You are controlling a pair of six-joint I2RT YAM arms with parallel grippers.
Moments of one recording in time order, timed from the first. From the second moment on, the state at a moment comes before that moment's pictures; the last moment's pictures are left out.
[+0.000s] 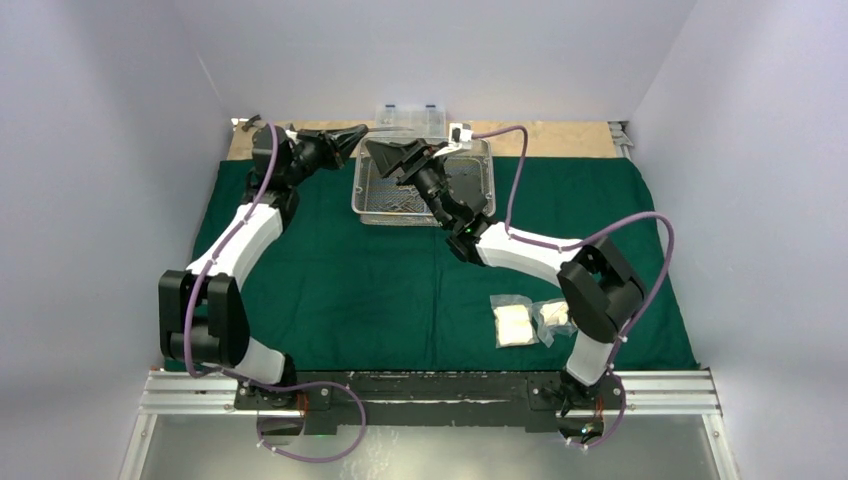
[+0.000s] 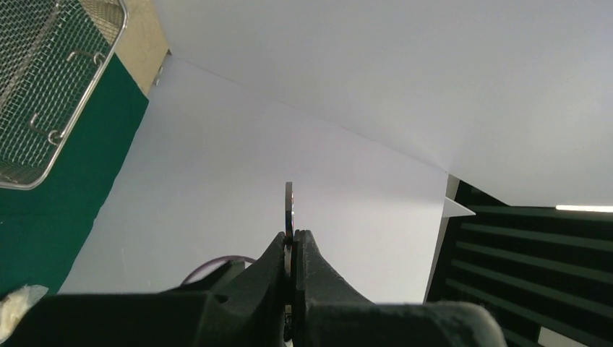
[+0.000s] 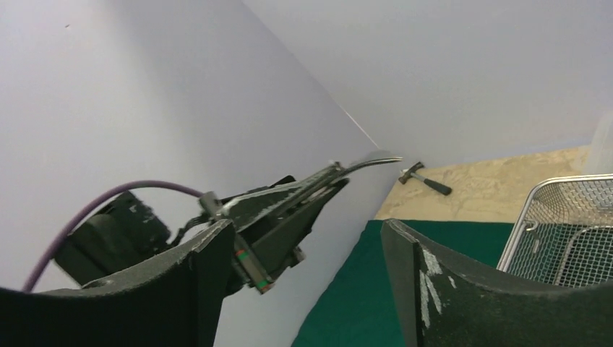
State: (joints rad) left arm -0.10 1.50 1.08 0.31 0.51 -1.94; right arm 0.80 1.76 1.17 0.93 0.22 0.76
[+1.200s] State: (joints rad) left arm -0.10 1.39 1.02 0.27 0.50 -1.95; right arm 0.79 1.97 1.34 1.14 0.16 0.75
